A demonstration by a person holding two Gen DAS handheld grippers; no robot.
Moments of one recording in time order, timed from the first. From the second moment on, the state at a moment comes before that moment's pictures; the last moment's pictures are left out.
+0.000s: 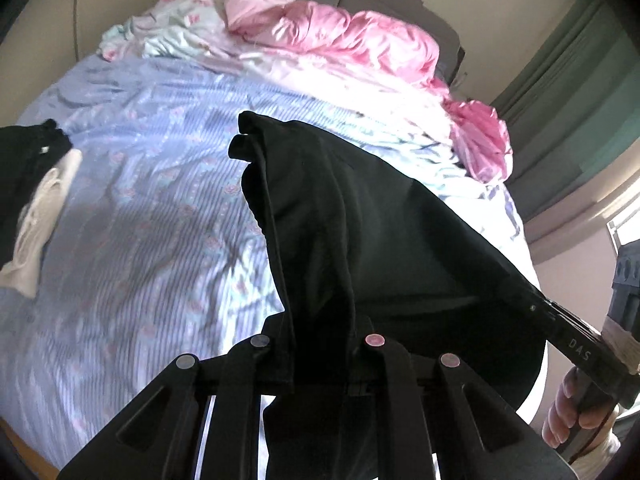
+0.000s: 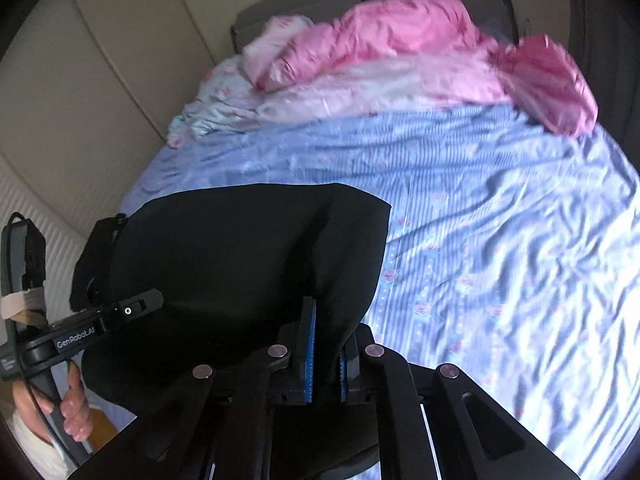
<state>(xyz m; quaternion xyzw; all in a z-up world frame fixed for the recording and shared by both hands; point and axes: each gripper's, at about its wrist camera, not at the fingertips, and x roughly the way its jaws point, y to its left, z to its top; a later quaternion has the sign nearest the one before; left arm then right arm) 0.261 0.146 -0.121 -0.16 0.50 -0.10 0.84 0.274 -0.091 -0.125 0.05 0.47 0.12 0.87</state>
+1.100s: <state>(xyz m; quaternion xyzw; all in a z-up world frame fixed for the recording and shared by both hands) 0.112 0.262 -0.031 -0.15 0.44 -0.12 0.88 0.116 -0.001 -0.033 0.01 0.39 0.21 0.90</state>
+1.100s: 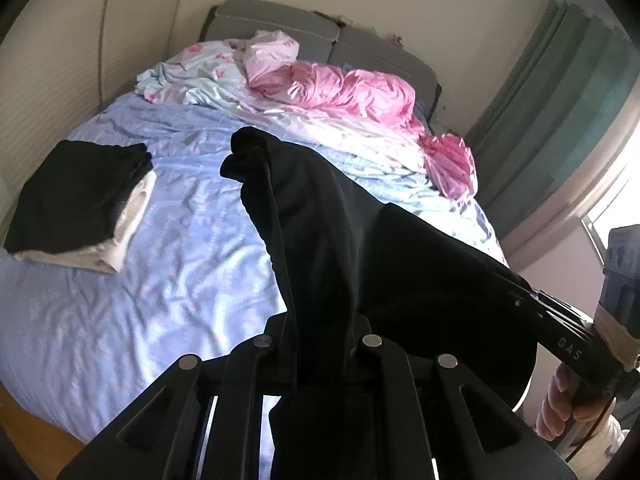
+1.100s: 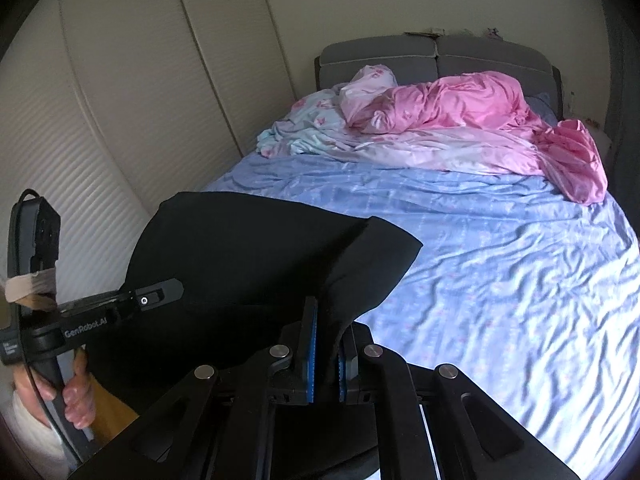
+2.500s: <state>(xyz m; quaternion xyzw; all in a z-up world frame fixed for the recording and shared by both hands) 0.334 0.699 -0.057 -0.14 0.43 -0.11 0.89 0.304 0.465 -0.062 -0.03 0.38 0.22 0.90</state>
